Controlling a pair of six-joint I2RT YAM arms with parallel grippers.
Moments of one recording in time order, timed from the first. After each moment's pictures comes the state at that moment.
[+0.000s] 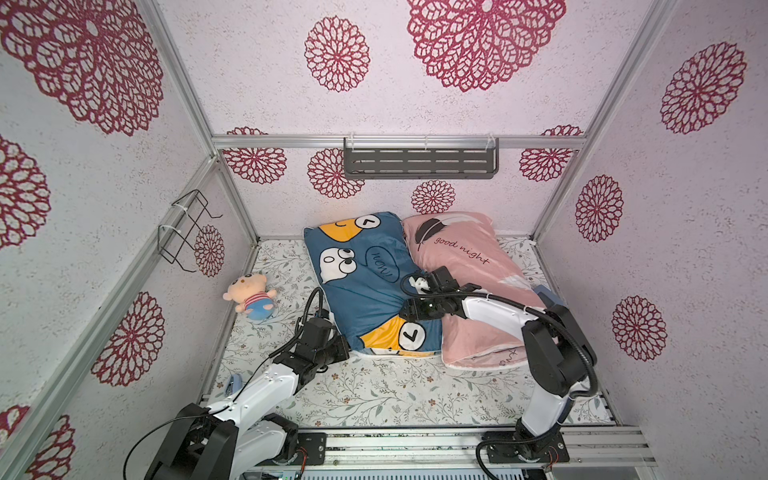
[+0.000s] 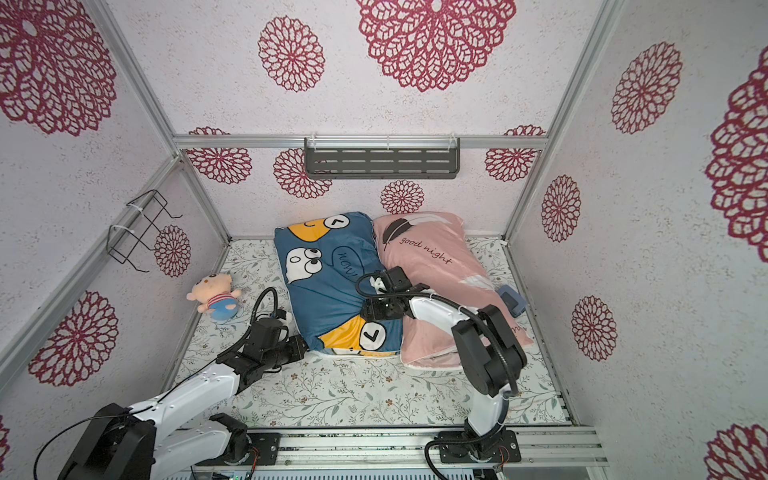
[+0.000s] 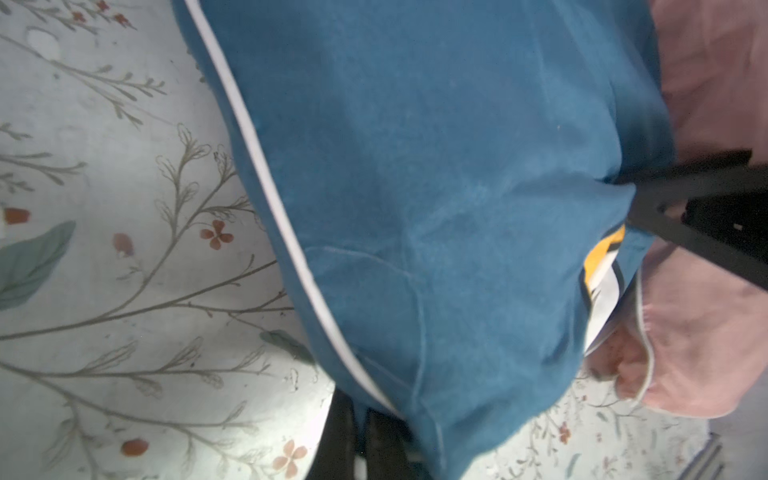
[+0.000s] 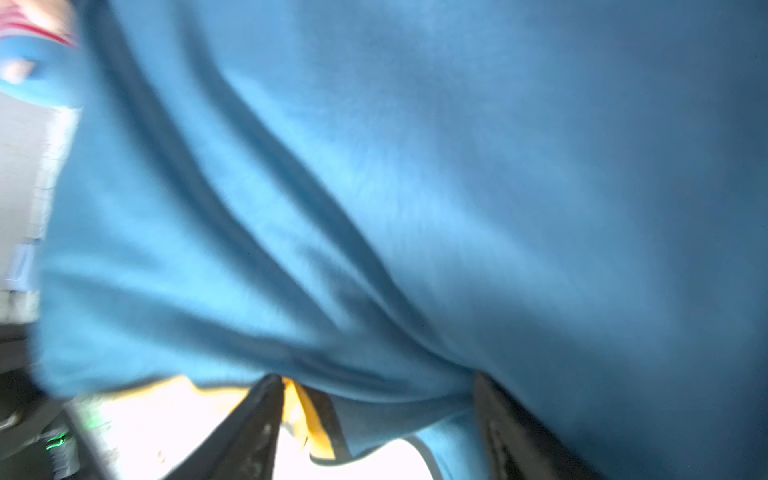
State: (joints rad) left arm -0.40 1.14 0.41 -0.07 0.15 -0.70; right arm 0.57 1.74 1.17 -0.38 -0.33 0.35
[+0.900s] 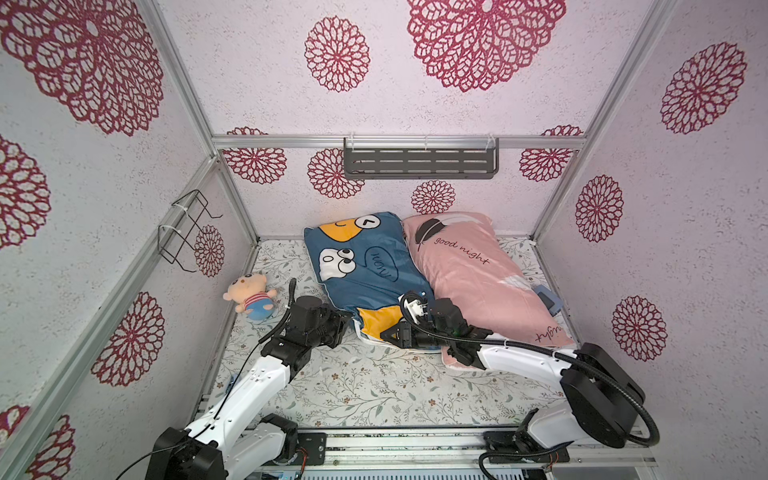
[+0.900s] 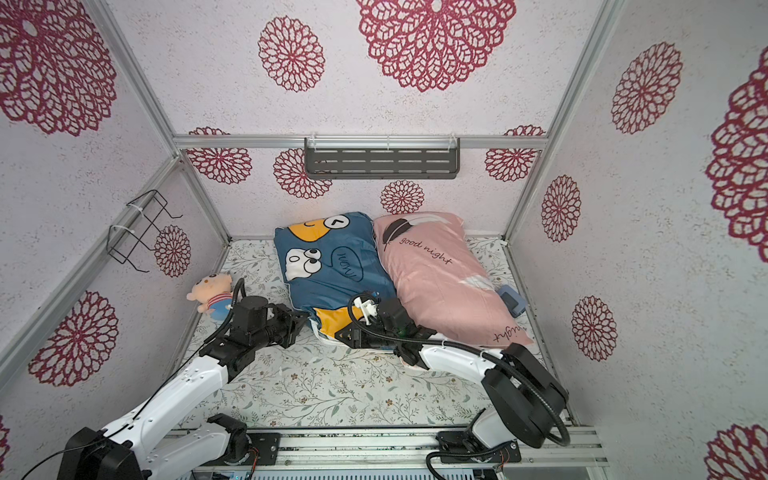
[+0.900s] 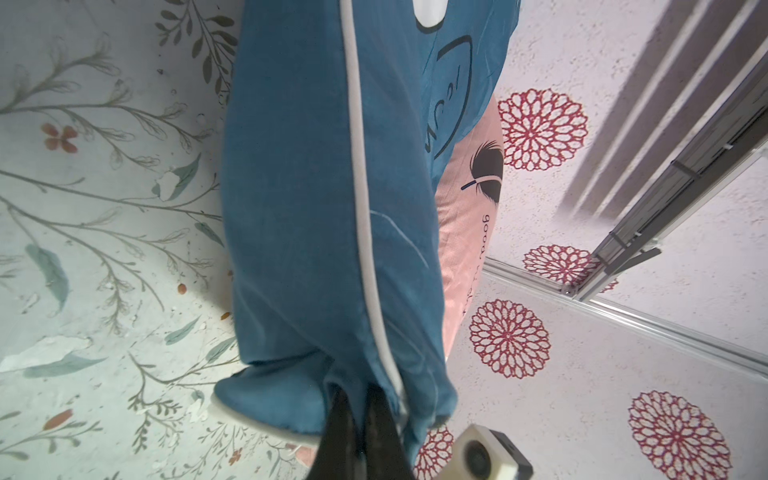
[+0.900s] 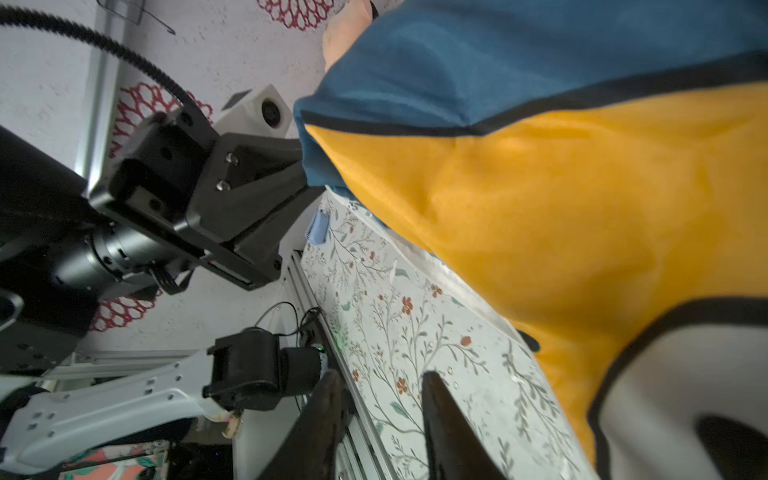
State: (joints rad) left arm -0.35 1.05 0.61 -0.12 0.21 -1.55; right arm 0.83 1.50 0.75 0.35 -0.50 0.90
